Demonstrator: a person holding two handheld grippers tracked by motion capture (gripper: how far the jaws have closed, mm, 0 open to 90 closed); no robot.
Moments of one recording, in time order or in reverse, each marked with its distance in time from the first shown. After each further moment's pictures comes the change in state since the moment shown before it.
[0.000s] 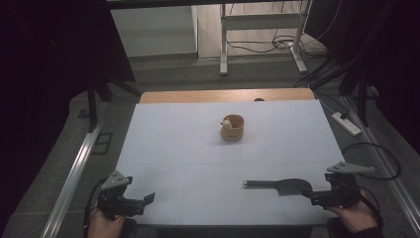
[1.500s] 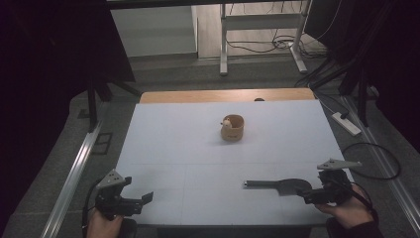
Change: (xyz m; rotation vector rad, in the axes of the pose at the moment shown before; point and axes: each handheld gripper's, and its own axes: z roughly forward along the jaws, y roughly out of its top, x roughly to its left) left arm 0.006 -0.003 -0.002 -0.025 -0.035 -0.040; right arm 0.012 0.012 0.010 0.067 -0.007 -0.059
